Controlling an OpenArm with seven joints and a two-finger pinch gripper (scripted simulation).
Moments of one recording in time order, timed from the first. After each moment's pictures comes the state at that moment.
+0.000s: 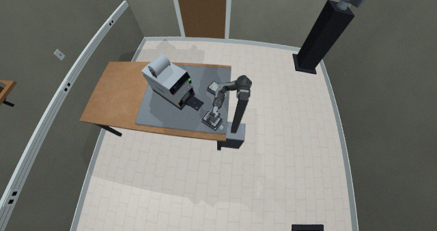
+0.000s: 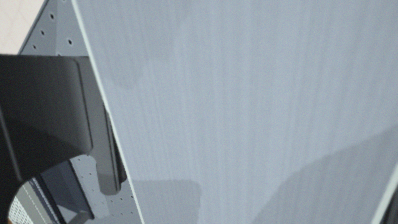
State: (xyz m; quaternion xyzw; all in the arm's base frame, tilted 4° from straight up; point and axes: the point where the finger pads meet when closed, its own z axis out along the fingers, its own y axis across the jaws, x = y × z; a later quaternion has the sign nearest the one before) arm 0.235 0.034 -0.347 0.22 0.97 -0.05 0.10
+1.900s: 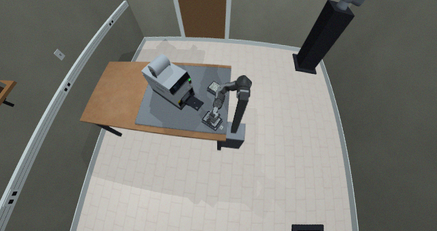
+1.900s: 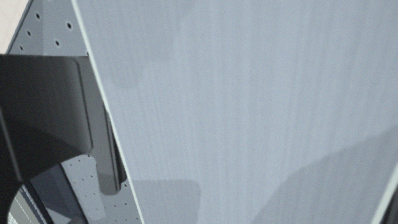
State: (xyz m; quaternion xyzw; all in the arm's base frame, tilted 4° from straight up) arm 0.235 0.034 -0.358 0.22 0.97 -0.05 0.10
